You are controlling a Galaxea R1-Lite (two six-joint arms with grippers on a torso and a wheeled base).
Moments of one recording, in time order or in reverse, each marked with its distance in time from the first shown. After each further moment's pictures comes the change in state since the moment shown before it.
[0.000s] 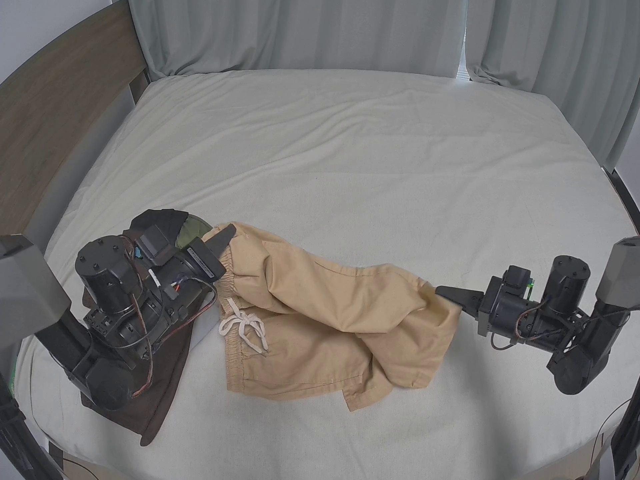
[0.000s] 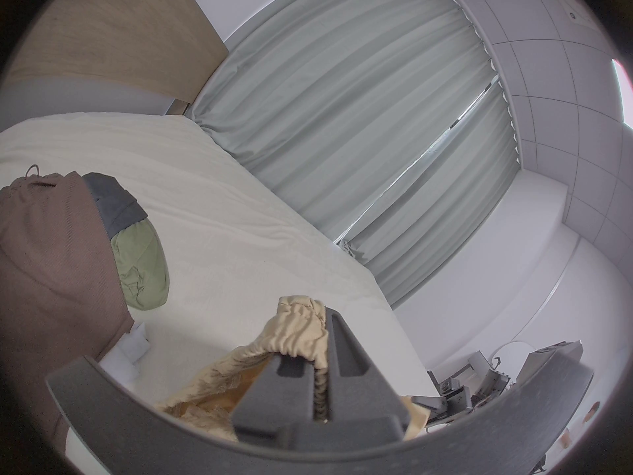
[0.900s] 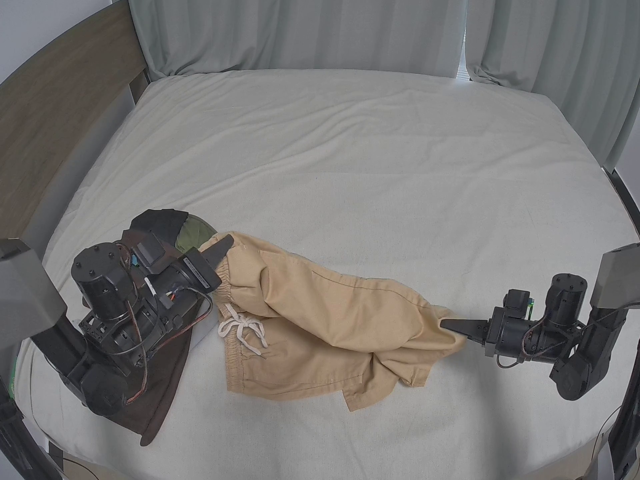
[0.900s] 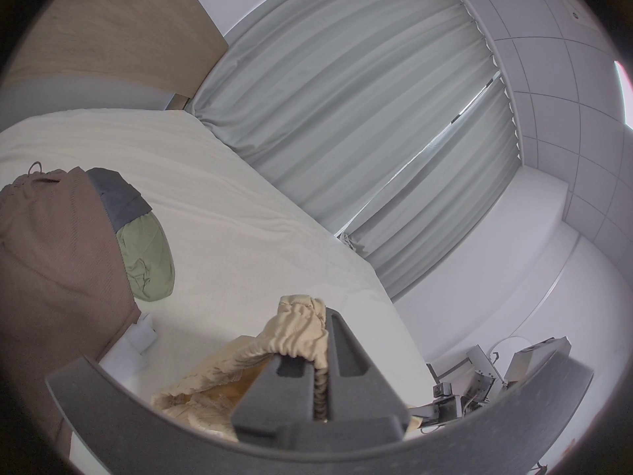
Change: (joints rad) left arm 0.012 -0.011 0.048 0.000 -0.033 0.002; right arm -0.082 0.081 0.073 -0.001 0.186 -0.163
